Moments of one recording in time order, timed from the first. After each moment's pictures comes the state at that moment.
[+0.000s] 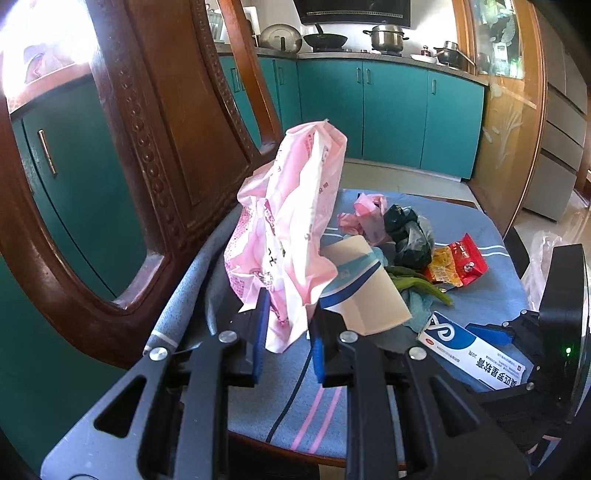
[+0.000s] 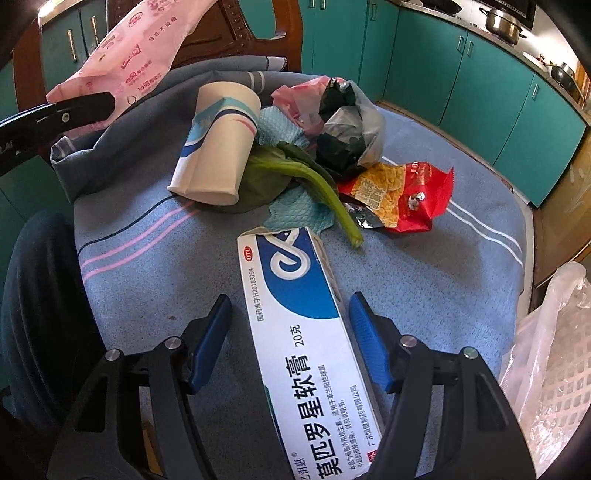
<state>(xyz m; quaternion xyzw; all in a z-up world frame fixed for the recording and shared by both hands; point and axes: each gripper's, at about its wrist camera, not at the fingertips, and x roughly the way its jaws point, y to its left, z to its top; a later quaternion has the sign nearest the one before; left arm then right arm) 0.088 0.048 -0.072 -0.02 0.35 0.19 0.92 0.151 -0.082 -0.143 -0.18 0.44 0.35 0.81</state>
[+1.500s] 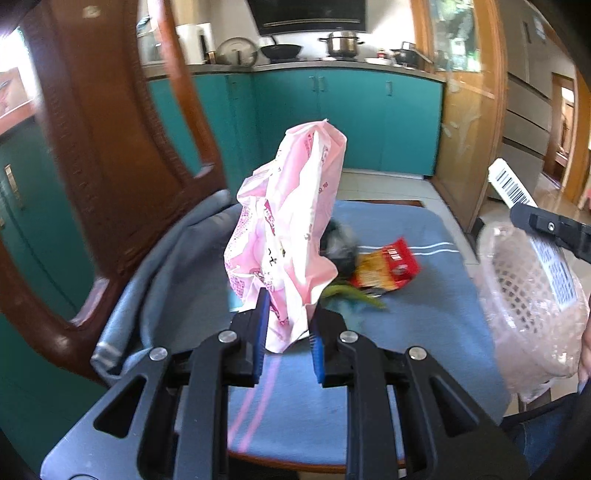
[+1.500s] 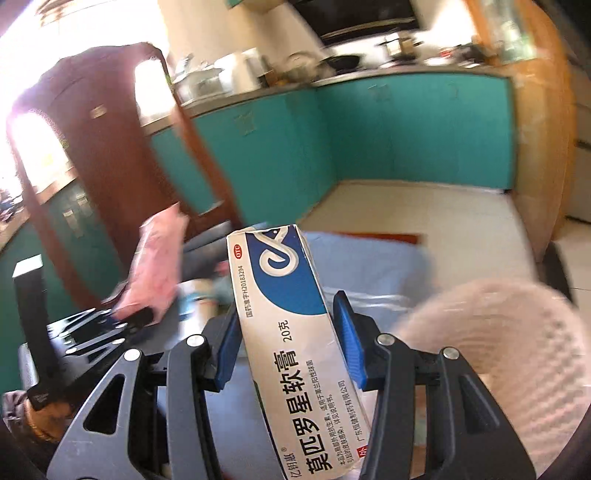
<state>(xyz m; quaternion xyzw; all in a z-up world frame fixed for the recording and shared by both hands) 0.105 -0.004 -0.064 0.01 0.33 0.10 0.94 0.167 -0.224 -0.024 0.04 0.31 0.29 0.90</state>
